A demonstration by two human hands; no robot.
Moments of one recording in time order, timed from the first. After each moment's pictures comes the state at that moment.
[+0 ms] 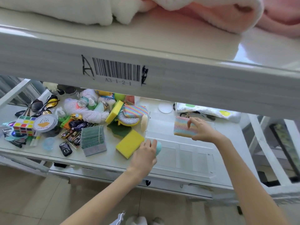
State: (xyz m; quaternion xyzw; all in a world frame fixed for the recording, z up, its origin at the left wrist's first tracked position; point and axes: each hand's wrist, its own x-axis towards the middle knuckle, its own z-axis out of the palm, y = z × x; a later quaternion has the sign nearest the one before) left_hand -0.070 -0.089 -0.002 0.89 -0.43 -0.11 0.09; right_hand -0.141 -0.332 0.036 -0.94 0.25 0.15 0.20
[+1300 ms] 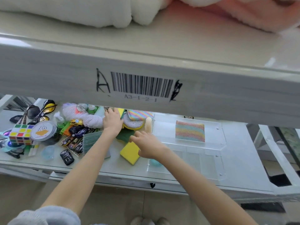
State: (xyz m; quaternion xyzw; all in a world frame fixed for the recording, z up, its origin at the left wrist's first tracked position) left_hand 0.128 -0.090 -0.024 0.97 -0.21 -0.07 0.08; right_hand -0.030 -0.159 0.003 -0.99 0.01 0.14 0.10
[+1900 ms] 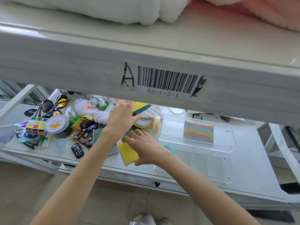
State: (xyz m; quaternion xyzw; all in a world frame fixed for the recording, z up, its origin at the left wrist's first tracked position) left_hand 0.068 -0.060 0.081 0.94 -0.32 -0.03 0.13; right_hand -0.032 -0.124 0.025 -0.99 -0.09 0.08 0.09
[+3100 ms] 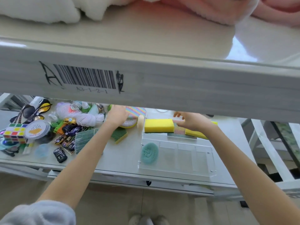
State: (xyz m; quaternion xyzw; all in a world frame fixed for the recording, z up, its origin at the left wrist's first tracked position) left_hand 0.090 -0.123 0.025 0.94 -0.29 -0.15 0.06; right_hand -0.100 -0.322 0.049 -0.94 0.25 0.13 0.20
